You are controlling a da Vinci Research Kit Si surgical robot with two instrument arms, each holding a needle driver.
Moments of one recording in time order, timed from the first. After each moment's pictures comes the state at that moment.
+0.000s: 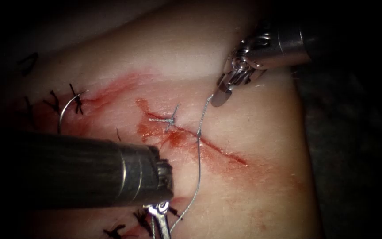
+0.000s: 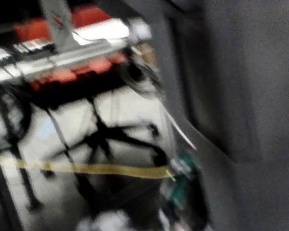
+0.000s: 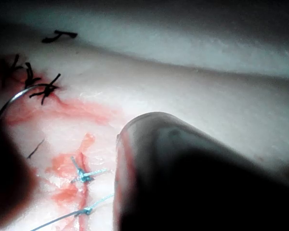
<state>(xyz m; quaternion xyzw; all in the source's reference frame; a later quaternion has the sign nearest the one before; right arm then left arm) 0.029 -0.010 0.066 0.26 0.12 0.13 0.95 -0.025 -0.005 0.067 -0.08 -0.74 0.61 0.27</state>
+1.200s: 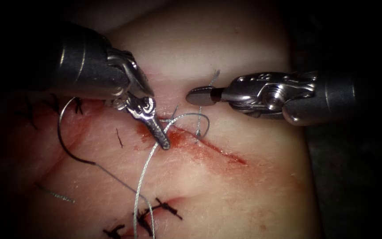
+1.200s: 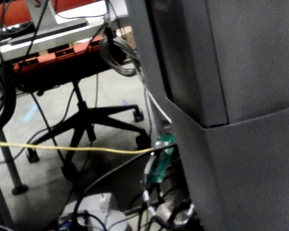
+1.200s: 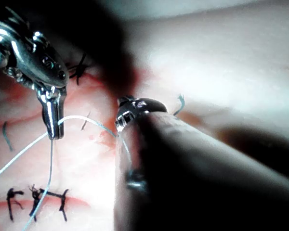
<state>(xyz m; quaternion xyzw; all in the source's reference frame) 0.029 -0.016 0.059 0.33 0.43 0.33 0.77 -0.021 0.008 0.064 -0.22 -0.57 0.74 0.28</state>
